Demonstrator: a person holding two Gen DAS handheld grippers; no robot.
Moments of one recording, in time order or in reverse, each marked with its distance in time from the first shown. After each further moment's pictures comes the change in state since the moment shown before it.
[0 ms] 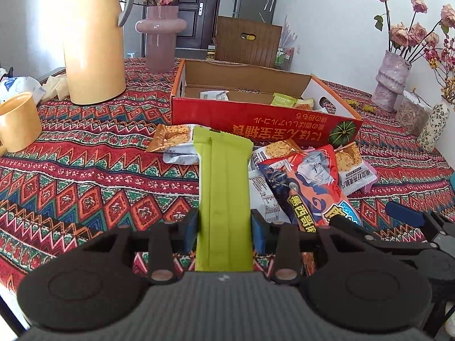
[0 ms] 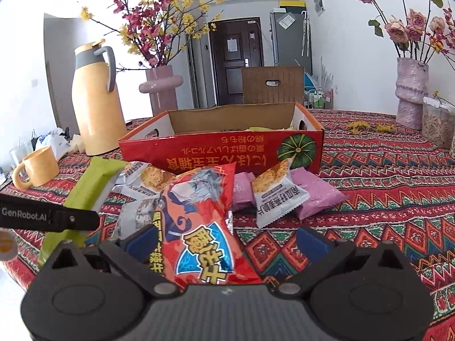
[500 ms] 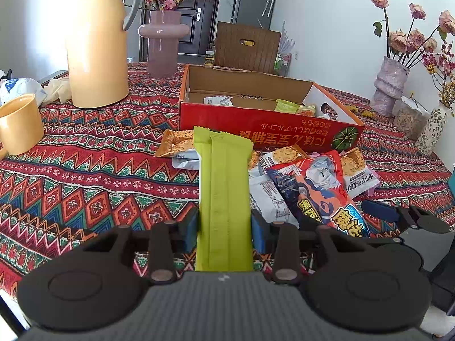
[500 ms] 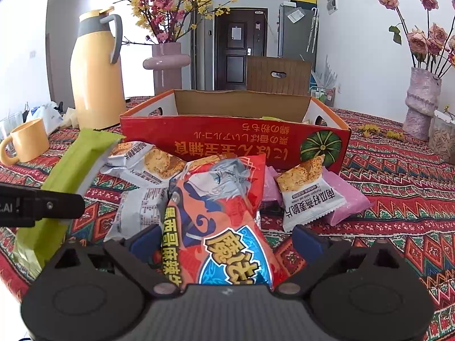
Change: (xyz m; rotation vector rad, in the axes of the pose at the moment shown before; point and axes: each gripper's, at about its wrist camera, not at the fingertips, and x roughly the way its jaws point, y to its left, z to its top) left arm 0.000 0.014 0.000 -0.005 -0.022 -0.019; right arm 0.034 0.034 0.003 -0.086 0.056 -0.058
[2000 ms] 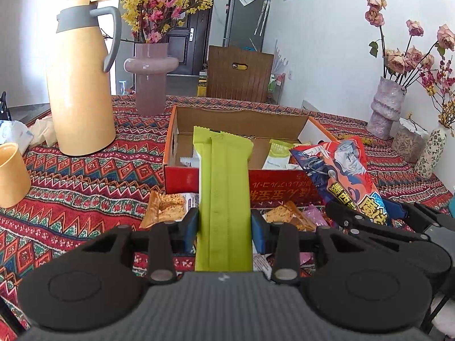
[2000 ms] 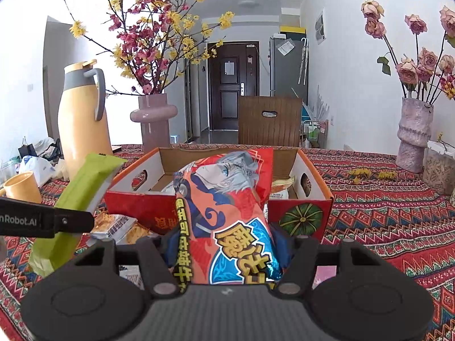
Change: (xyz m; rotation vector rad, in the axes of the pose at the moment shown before) left arm 0.018 -0.014 0.061 0.036 -0.093 -0.012; right arm -0.001 -0.034 0.059 0.039 -0.169 -0.002
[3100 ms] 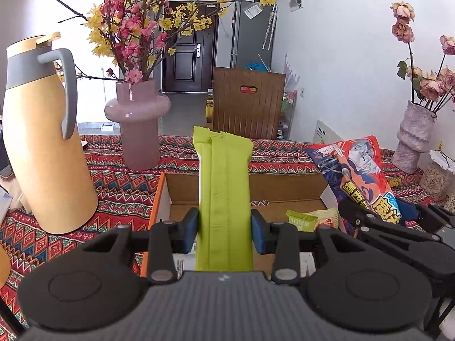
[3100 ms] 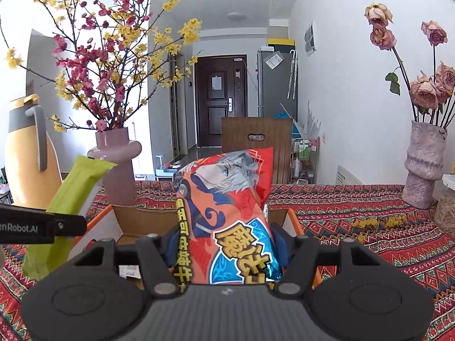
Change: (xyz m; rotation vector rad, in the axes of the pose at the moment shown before) left arm 0.100 -0.014 0.108 0.022 -0.057 0.061; right arm 0.116 -0.044 0.091 0.025 -0.057 -0.045
